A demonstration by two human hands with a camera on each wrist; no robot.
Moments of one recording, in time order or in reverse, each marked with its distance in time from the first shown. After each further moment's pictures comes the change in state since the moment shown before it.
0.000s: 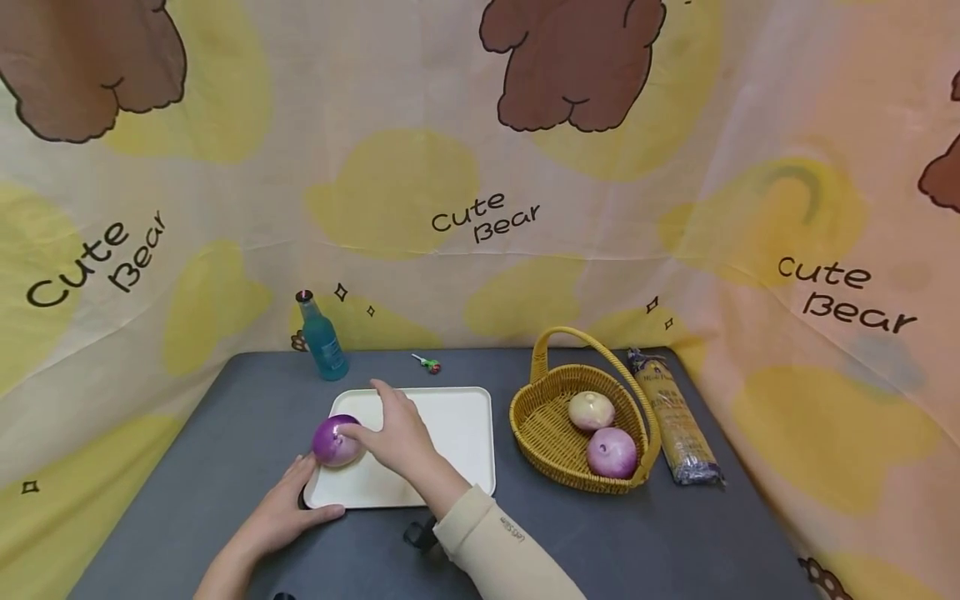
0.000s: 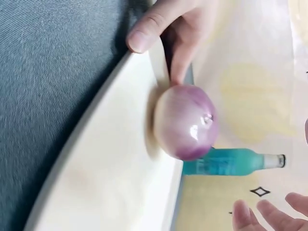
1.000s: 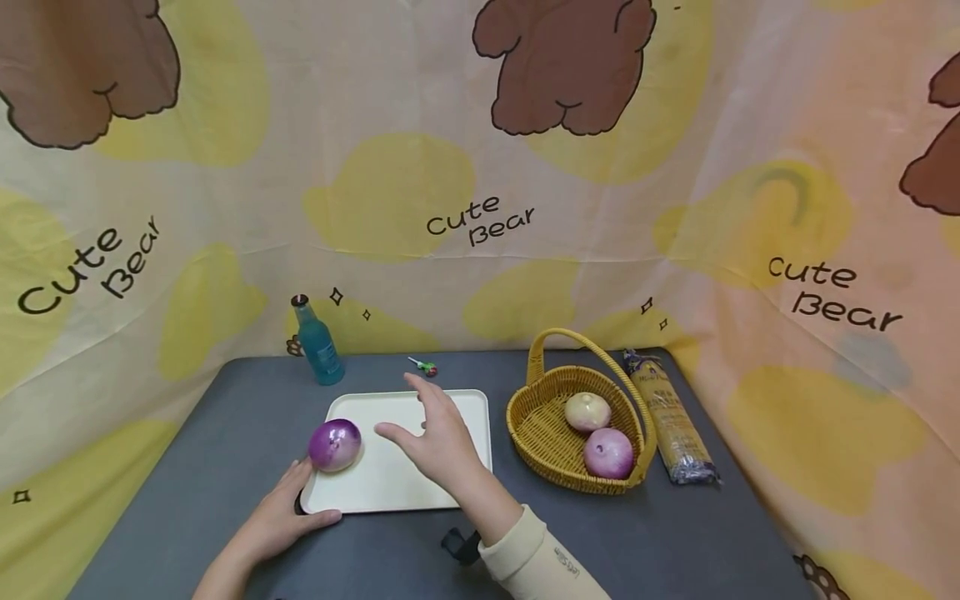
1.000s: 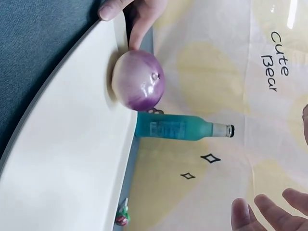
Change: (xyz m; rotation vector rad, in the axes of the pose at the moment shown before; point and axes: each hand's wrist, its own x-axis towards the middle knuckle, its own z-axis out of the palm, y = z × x) left_hand 0.001 -0.001 0.000 0.004 0.015 0.013; right_hand -0.041 0.000 -0.065 0.077 0.145 -0.127
